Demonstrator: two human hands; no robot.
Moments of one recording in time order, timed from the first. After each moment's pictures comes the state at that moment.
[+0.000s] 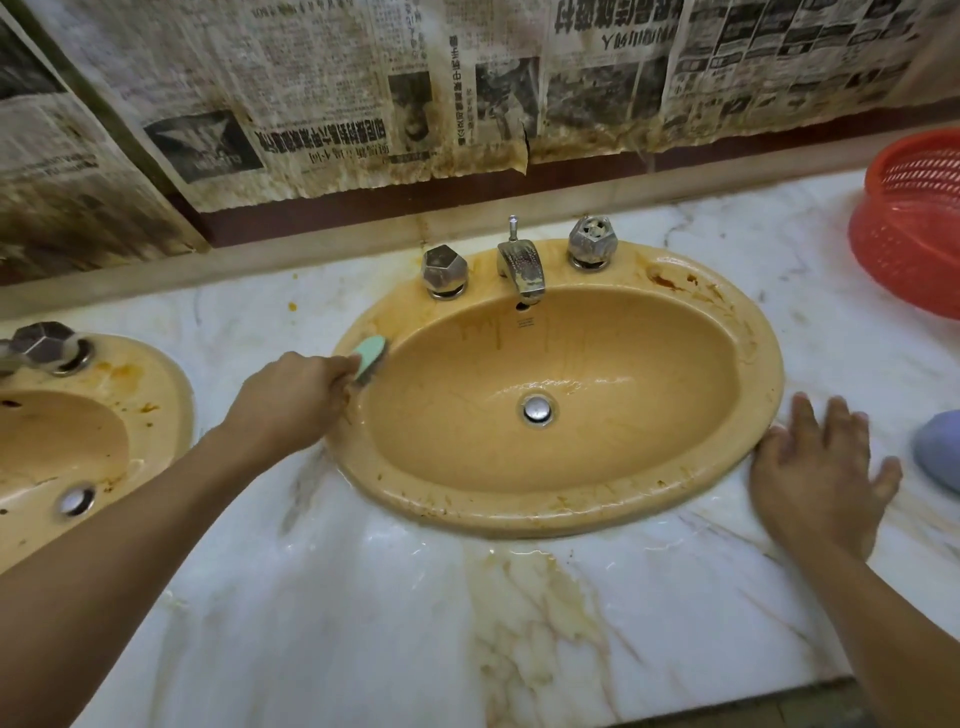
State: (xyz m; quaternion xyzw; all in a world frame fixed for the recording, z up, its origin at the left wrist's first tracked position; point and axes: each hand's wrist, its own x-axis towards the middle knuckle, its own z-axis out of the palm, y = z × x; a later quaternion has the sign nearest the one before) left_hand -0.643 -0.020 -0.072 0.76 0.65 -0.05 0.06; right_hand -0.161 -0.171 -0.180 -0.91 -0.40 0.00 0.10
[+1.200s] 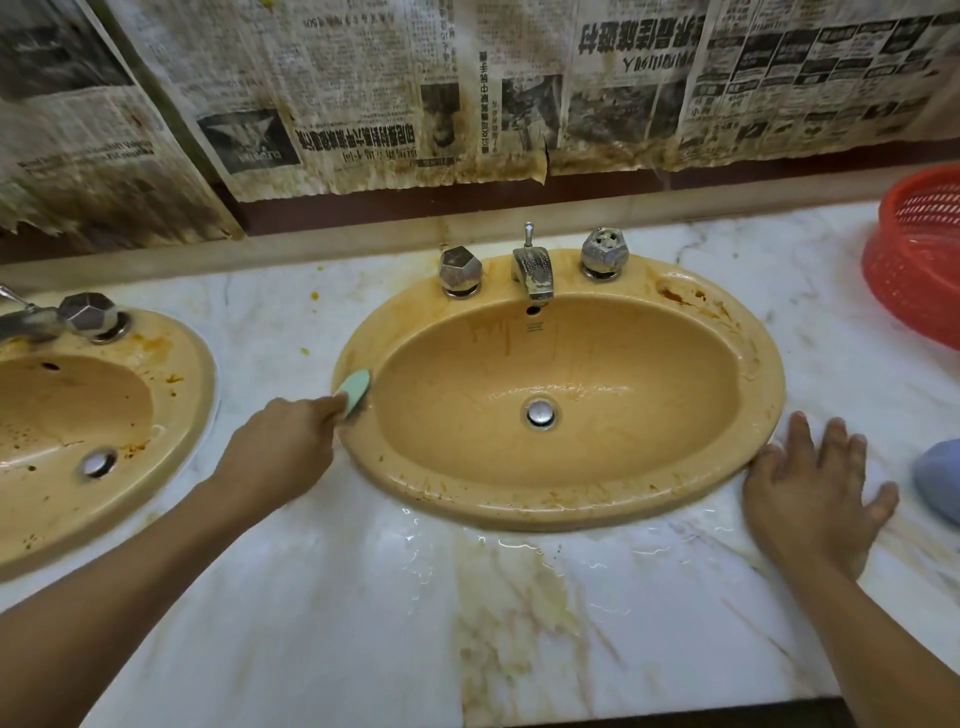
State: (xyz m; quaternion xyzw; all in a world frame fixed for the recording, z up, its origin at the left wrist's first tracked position) left_hand -0.652 -0.095 -0.085 0.70 0.71 -0.02 0.08; right_hand -0.160 -0.176 -0.180 -0.90 -0.42 0.02 0.11
